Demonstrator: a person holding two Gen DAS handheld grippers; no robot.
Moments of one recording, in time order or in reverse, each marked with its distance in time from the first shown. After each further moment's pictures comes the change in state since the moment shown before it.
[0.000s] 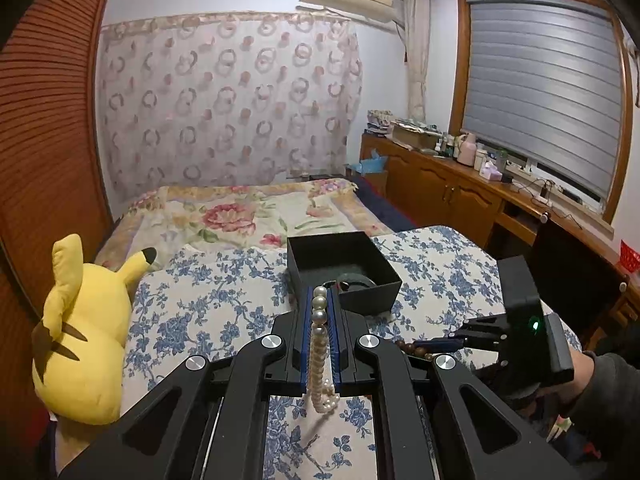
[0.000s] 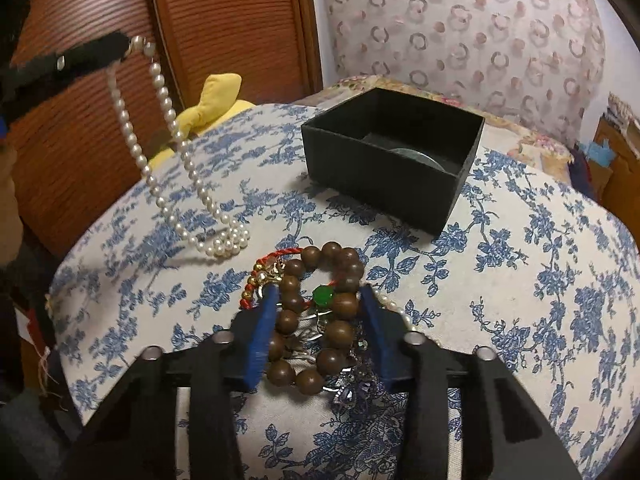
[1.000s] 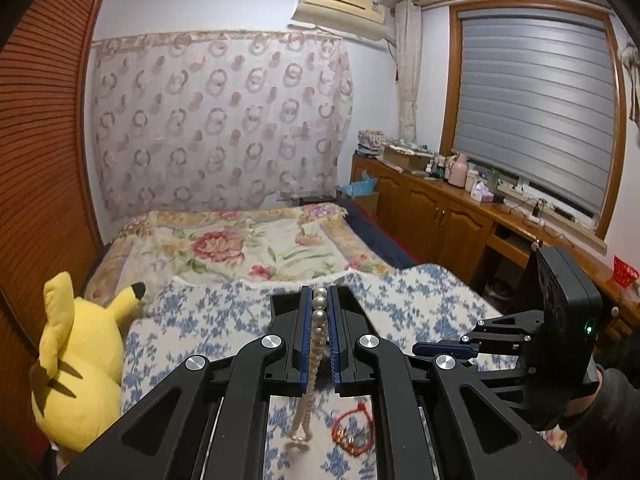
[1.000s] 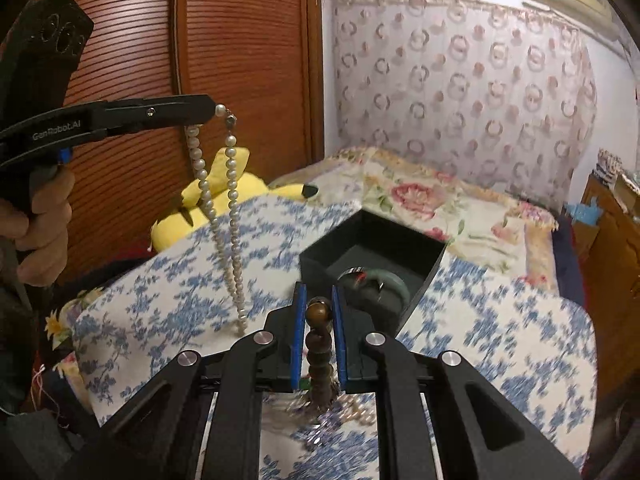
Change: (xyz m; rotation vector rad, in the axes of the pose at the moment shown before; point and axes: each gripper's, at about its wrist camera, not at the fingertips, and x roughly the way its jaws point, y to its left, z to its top) left arm 0.012 -0.014 0.061 0.011 -0.071 -0.031; right arm -0.084 0.000 0.059 -0.092 -0.230 -0.035
